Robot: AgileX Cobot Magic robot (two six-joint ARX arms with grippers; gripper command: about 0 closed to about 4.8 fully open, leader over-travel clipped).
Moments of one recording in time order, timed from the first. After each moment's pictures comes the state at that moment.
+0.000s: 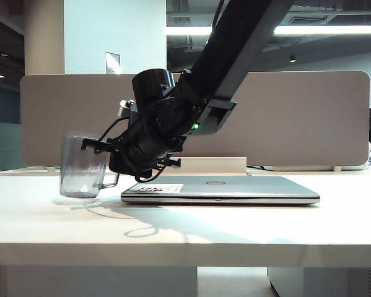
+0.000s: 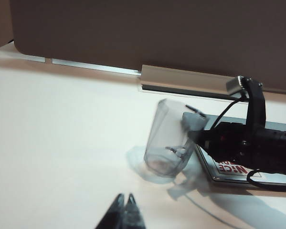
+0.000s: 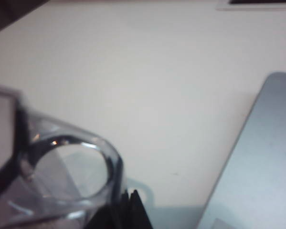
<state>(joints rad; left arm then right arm) -0.03 0.01 0.05 -0.04 0.11 -0.15 0.72 2.37 1.61 0.45 0.13 0.27</state>
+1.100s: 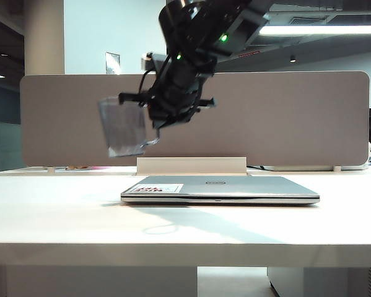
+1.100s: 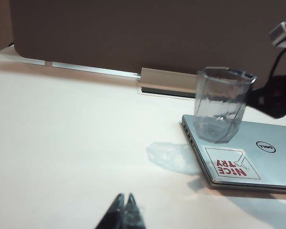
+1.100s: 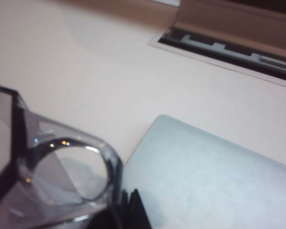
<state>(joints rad) -0.03 0.01 0.05 -0.03 0.11 -0.15 0.65 2.09 1.60 0.08 0.21 0.08</state>
